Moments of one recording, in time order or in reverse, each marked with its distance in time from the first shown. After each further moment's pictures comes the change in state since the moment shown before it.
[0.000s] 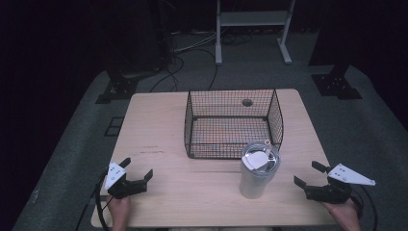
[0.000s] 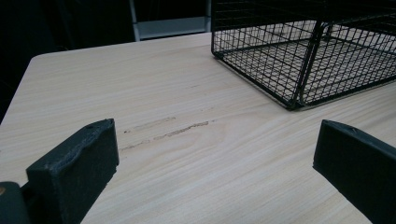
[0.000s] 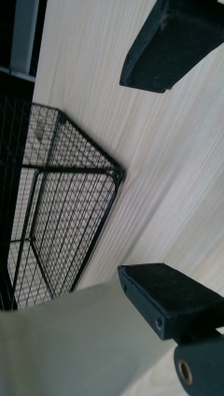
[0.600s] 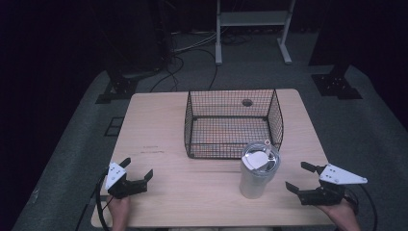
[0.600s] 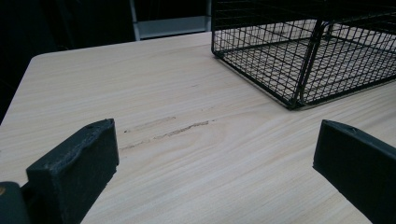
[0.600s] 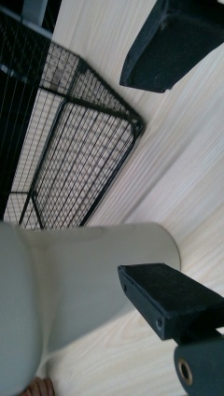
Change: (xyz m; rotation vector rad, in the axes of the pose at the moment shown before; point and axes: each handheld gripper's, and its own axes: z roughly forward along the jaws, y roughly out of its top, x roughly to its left) left arm 0.000 0.000 0.000 0.003 0.001 -0.001; right arm 0.025 0.019 0.003 0.027 0.142 -0.103
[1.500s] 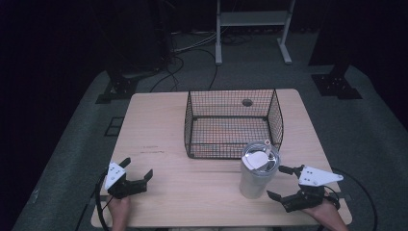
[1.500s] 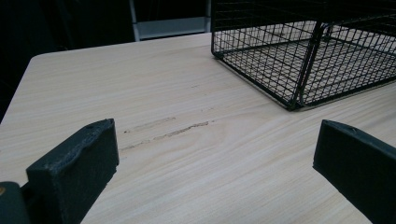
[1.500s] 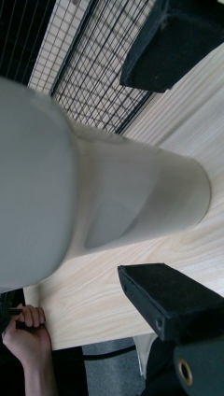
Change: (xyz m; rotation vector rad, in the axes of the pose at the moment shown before) left arm 0.001 0.000 0.000 -0.003 -0.004 -0.002; right arm 0.034 0.019 0.031 0.022 0.196 -0.088
